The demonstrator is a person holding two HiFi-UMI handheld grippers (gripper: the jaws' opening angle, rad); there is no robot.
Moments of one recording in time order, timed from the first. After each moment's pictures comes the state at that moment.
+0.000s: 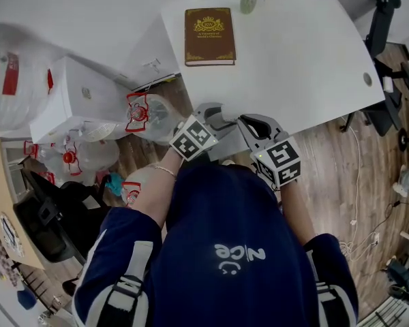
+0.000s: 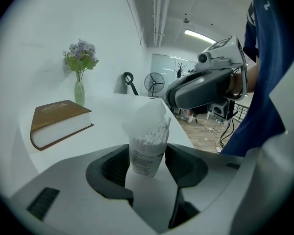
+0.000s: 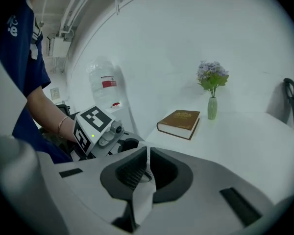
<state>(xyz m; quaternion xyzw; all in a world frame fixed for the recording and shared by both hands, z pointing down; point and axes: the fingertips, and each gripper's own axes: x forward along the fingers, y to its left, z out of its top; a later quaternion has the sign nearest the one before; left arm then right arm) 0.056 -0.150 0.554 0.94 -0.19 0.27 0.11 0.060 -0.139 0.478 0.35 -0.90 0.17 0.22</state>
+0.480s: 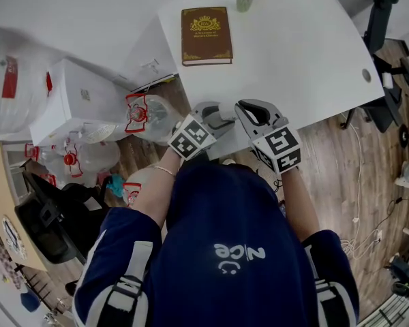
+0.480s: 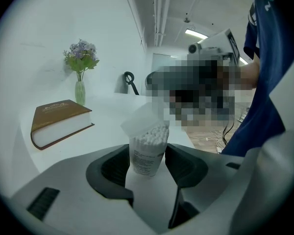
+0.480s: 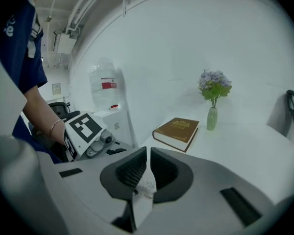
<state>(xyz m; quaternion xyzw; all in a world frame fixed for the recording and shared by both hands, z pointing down) 0.055 -0.151 0.555 0.94 -0.19 0.27 0.11 0.060 -0.170 0.458 0.36 -0.90 0.12 0.21</state>
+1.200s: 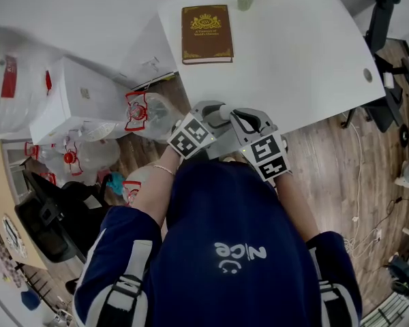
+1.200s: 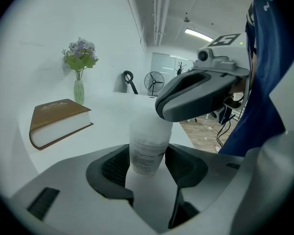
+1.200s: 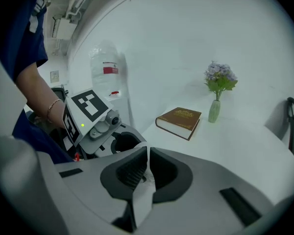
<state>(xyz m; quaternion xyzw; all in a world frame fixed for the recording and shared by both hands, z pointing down) 0.055 -0.152 0.557 0.94 -0.18 0.28 0.11 0.046 -0.151 0.492 0.36 -0.88 0.11 0.28</state>
